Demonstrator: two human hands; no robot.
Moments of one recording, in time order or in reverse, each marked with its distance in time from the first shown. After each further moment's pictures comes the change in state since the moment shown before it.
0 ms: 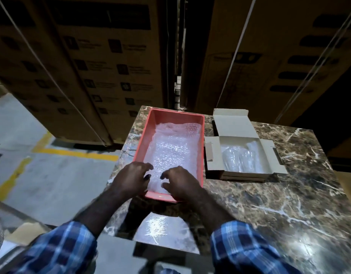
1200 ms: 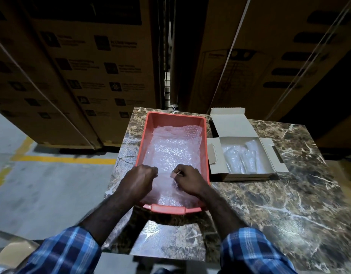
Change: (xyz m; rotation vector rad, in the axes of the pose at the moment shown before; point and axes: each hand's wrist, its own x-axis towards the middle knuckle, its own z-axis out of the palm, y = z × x) left_hand 0.033 -0.010 0.001 0.057 -0.045 0.210; right_hand 0.017 0.010 -0.014 0.561 0.086 0.308
